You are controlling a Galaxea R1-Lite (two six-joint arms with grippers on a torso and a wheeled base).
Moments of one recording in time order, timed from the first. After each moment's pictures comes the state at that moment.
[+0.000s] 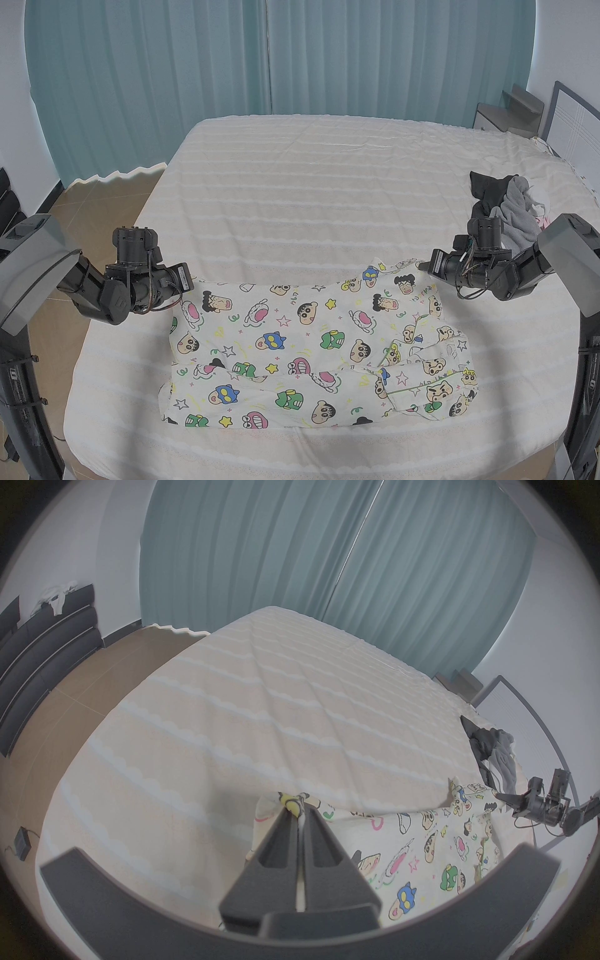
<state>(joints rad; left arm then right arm) -0.10 2.17 -1.06 -0.59 -0.06 -0.36 0.11 2.33 -1.31 -0.53 0.31 0.42</state>
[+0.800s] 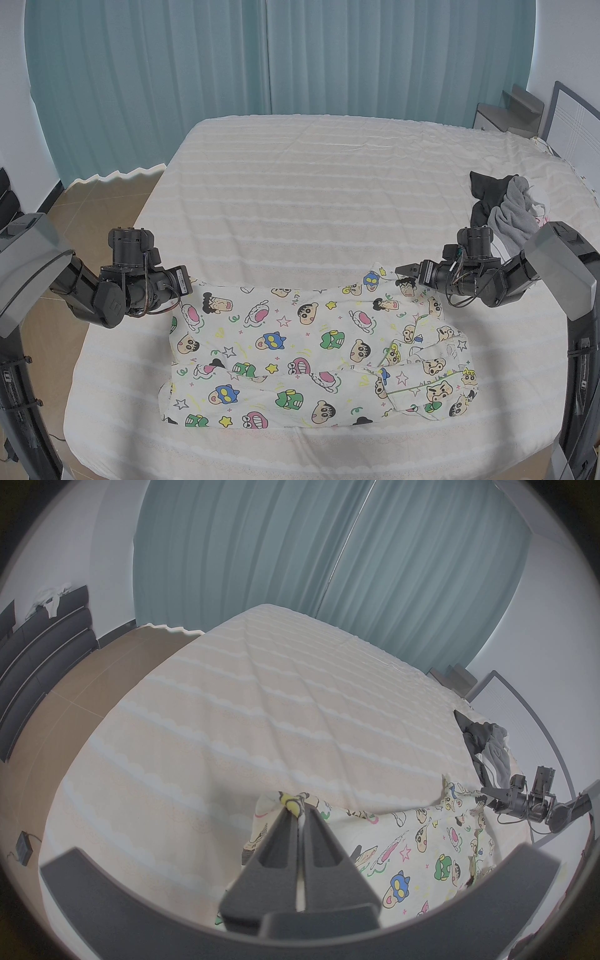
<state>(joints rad) -0.11 2.12 -1.01 -0.60 -0.09 -0.34 0.12 2.41 -1.36 -0.53 0.34 0.39</state>
